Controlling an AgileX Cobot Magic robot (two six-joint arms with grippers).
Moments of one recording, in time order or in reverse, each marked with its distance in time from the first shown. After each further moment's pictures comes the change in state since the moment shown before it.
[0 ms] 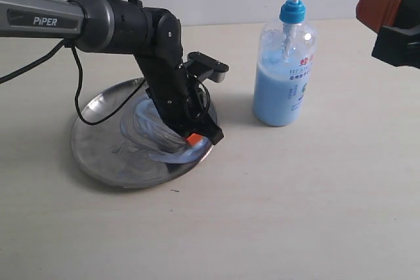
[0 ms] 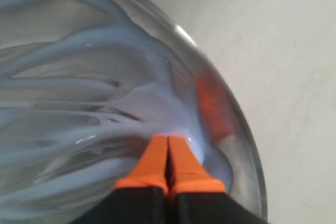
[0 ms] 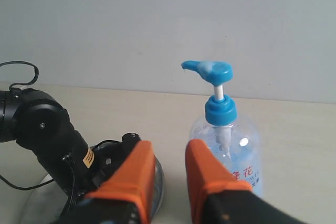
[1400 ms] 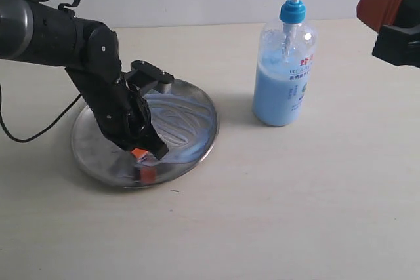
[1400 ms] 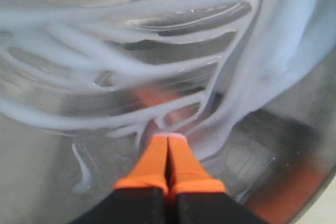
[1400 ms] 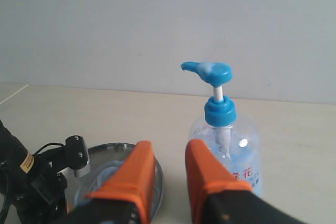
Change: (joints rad) left arm 0.102 -0.237 0.354 0.080 -0.144 -0.022; right arm 0.000 0.000 0.000 0.000 -0.002 0.000
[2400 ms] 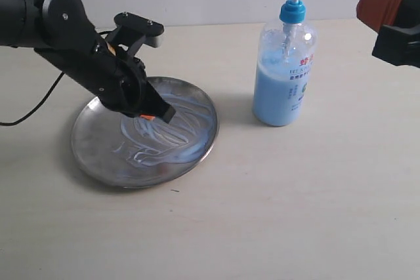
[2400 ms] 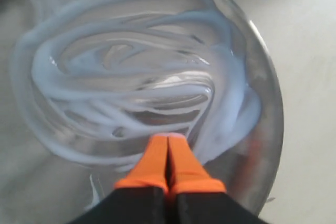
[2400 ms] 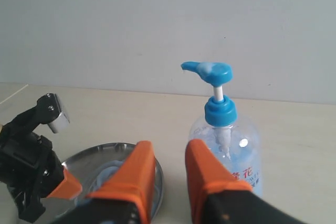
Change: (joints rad) left arm 0.000 -0.197 0.084 -0.122 -0.185 0.017; right arm 0.000 0.000 0.000 0.000 0.000 0.000
